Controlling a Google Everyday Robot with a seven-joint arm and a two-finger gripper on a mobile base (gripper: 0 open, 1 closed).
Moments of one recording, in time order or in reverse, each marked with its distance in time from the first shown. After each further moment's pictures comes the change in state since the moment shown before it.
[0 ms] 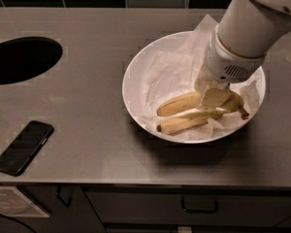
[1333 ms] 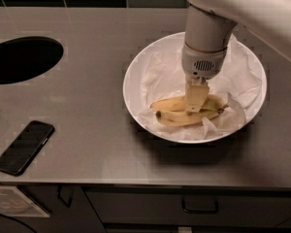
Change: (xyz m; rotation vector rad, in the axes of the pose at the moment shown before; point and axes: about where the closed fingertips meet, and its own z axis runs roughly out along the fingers) arm 0.004 -0.019 0.054 -0.208 0.195 0.035
